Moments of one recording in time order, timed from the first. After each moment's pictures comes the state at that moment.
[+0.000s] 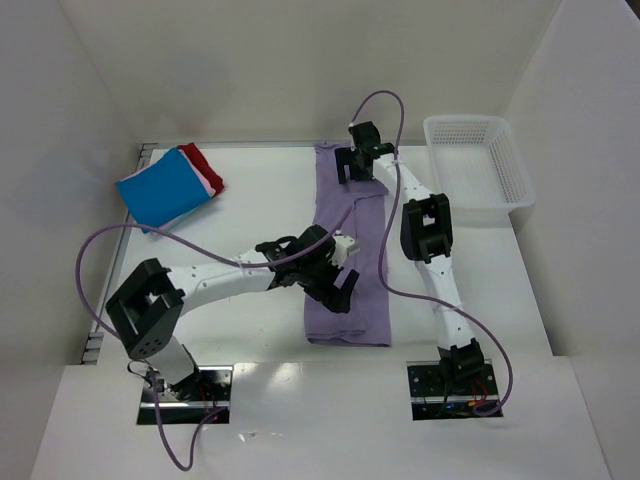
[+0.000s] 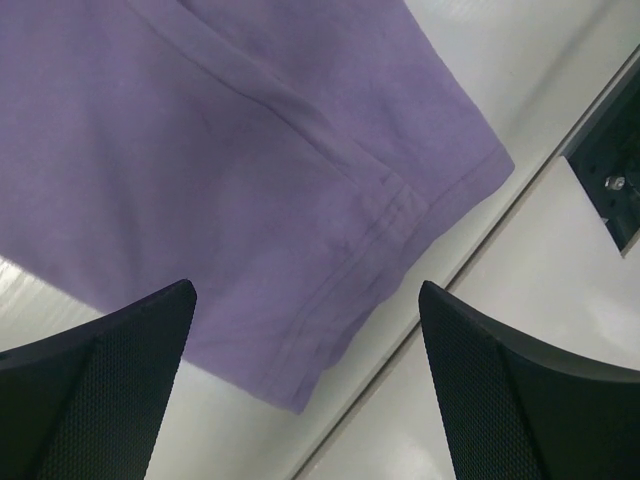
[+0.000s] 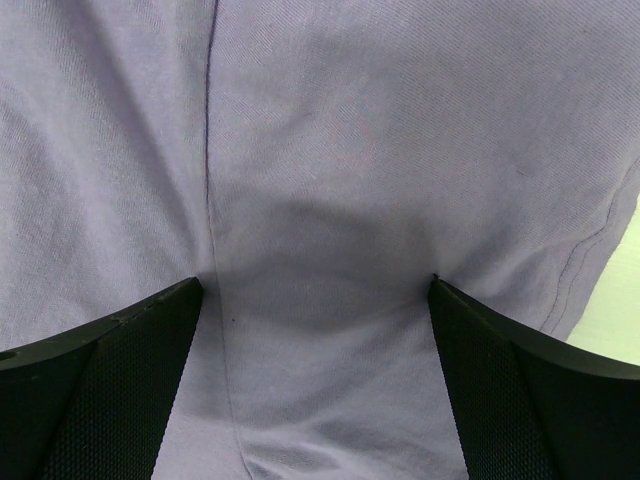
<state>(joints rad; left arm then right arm) -0.90 1.60 1.07 -0.39 0.25 -0.31 0.31 2.63 2.40 -0.64 0.08 0.11</state>
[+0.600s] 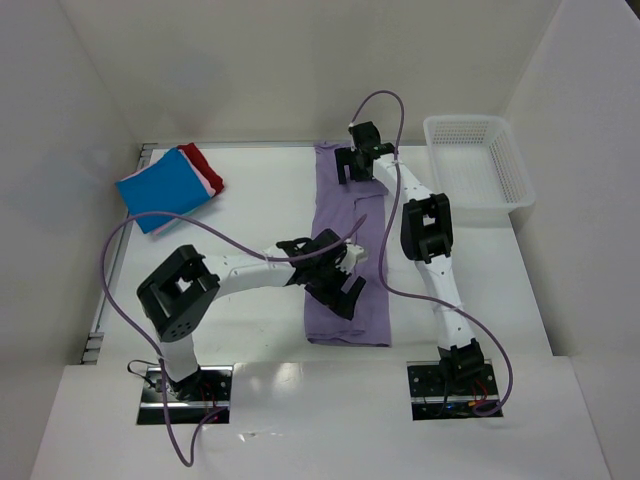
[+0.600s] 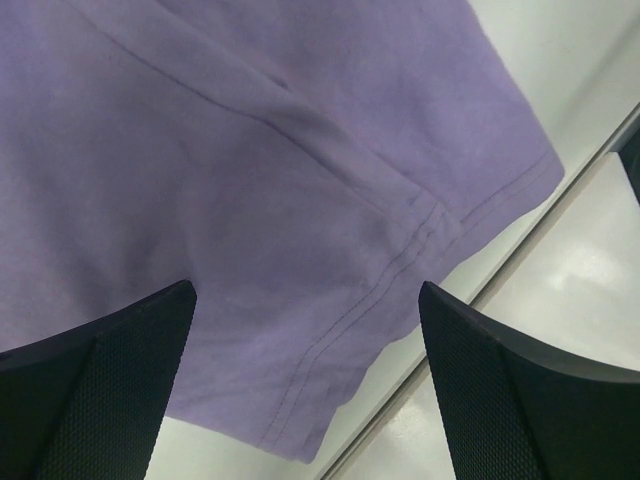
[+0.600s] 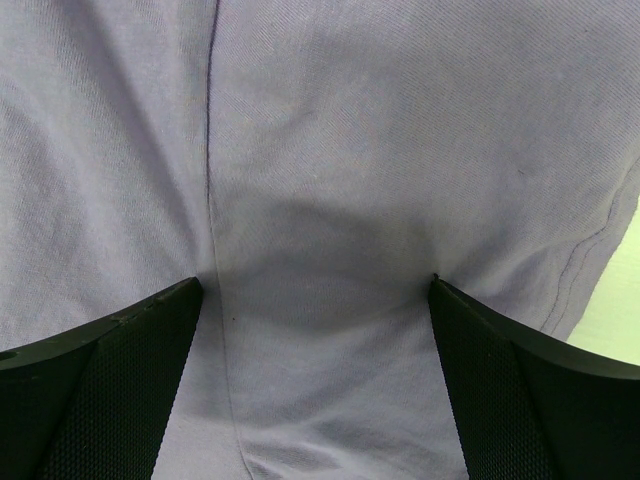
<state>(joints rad) -0.90 1.80 1.14 -0.38 0.32 -0.27 0.31 2.63 2.39 -0.64 0.08 0.11</state>
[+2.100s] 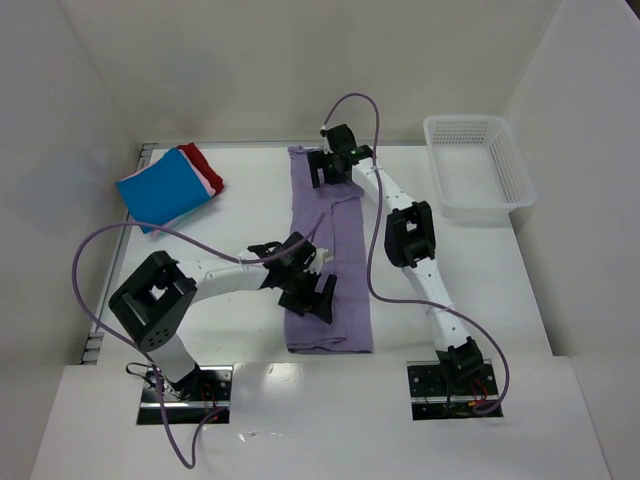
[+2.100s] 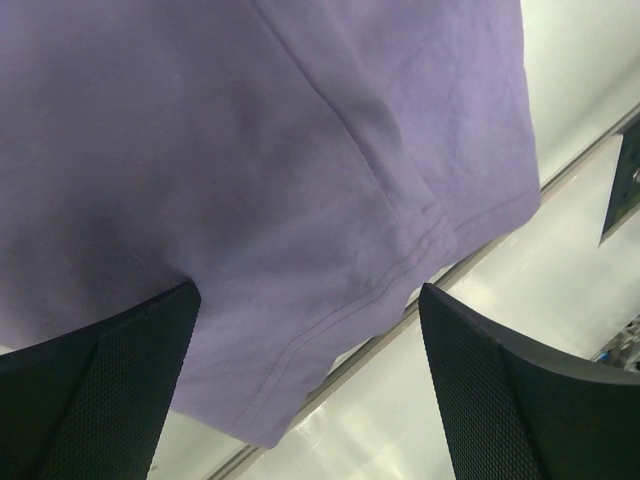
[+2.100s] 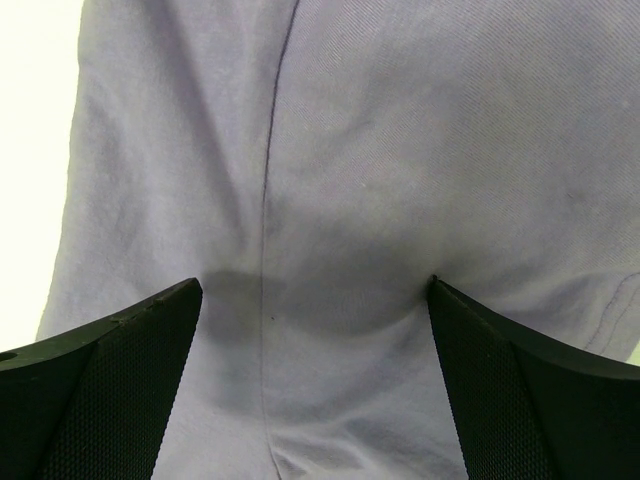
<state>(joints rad) -0.78 1.67 0.93 -0.41 0.40 -0.46 0.42 2.73 2.59 -0.70 -0.02 0.15</state>
